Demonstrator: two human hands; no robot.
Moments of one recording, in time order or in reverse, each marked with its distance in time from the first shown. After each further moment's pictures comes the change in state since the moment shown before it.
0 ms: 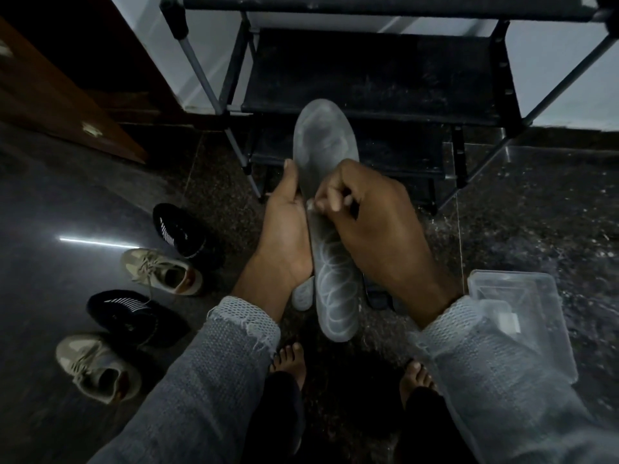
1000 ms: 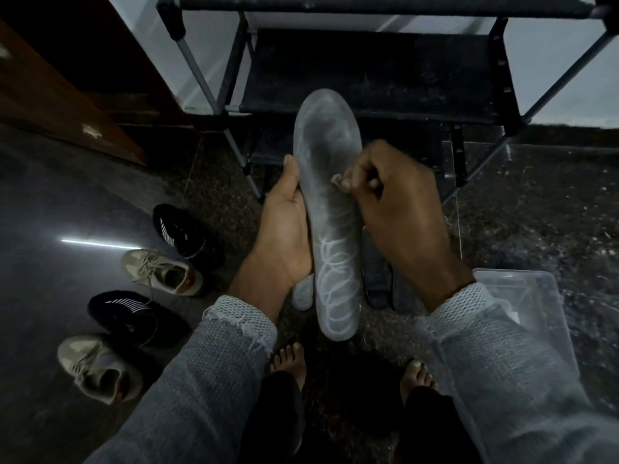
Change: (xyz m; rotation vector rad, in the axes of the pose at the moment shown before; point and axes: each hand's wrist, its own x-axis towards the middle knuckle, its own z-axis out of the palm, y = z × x) left_hand -0.001 0.000 0.001 0.015 -0.028 0.017; right_hand 0.006 0.011 -0.014 -0.049 0.148 0.055
